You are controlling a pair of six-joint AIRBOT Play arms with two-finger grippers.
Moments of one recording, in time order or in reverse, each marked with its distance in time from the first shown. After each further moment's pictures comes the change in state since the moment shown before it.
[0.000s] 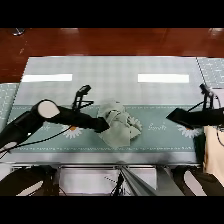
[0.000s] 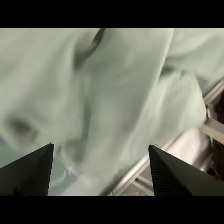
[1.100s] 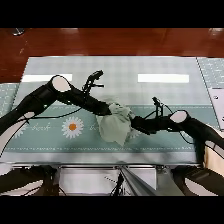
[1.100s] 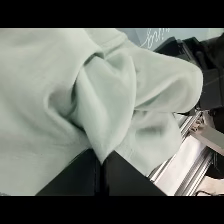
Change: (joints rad) left arm 0.067 -0.262 0.304 -0.026 -0.167 0.149; right arm 0.565 -0.359 -0.080 0.457 -0.441 -0.025
